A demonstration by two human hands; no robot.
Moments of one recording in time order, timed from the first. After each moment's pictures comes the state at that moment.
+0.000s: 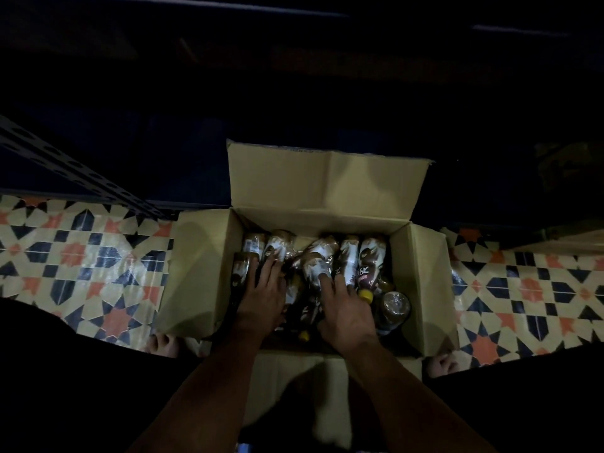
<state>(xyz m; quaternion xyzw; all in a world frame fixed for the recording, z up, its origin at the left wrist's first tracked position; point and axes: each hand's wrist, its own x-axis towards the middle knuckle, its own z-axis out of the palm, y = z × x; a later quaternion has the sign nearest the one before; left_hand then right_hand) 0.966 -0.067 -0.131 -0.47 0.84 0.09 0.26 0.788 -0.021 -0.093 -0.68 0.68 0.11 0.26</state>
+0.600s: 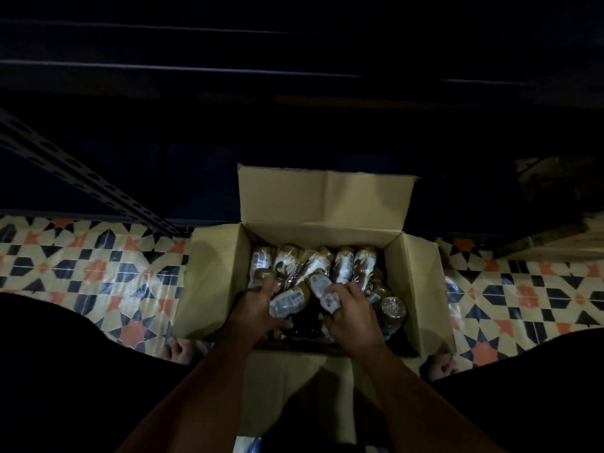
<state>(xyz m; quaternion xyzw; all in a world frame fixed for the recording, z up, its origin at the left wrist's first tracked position) 0.995 -0.065 -0.100 -0.63 0.66 0.41 0.03 0.780 -0.005 -0.086 -0.58 0.72 -0.14 0.35</state>
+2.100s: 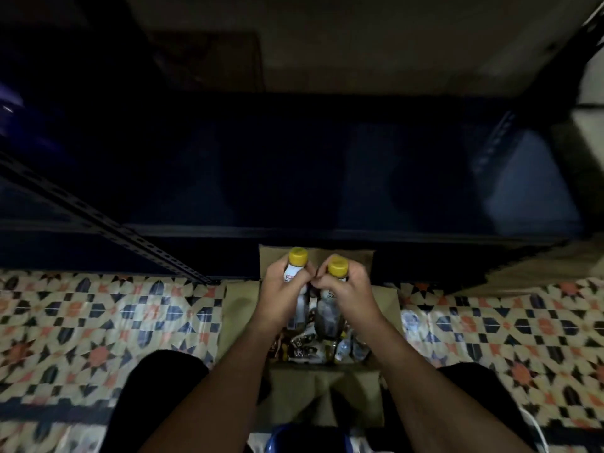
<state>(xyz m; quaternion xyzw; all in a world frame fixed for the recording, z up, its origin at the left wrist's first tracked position) 0.923 -0.122 0.258 -0.49 0.49 0.60 -0.39 0.784 -0.098 0.257 -0.39 0.56 -0.49 0.55</state>
